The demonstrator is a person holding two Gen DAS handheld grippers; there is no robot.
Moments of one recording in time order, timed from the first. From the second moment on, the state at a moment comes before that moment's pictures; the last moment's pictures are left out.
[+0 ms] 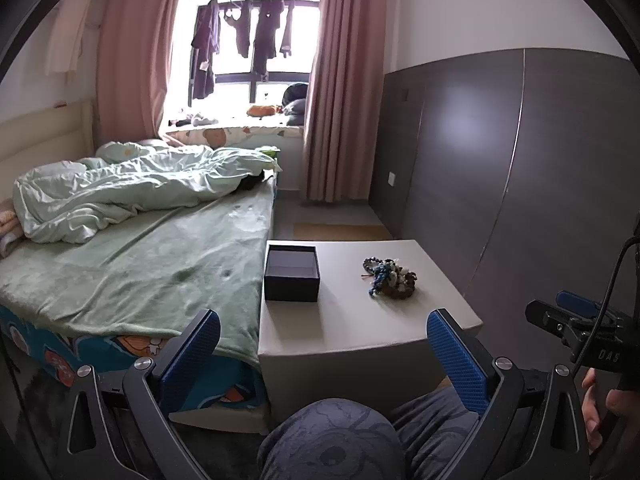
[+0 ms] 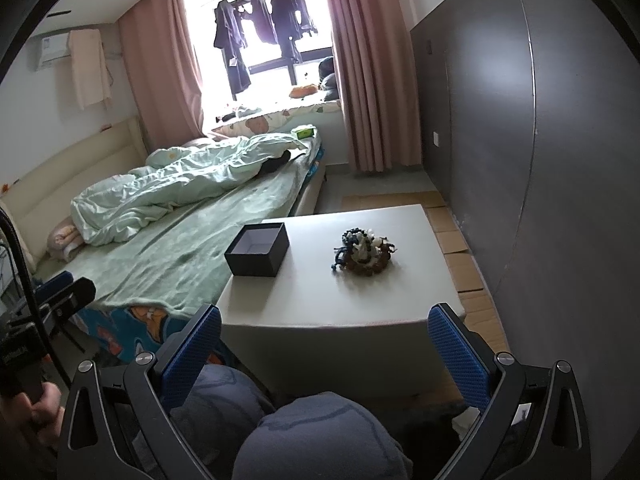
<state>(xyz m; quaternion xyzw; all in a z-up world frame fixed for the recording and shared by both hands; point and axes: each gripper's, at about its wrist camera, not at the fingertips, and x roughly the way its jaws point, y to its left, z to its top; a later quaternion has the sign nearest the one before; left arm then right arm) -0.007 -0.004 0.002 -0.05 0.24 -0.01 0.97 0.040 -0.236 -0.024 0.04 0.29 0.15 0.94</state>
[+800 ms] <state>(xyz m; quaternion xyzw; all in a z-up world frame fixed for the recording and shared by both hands) 0.005 0.000 0.002 -0.05 0.24 -0.01 0.97 0.044 -0.233 -0.018 0.04 0.29 0.16 0.94</state>
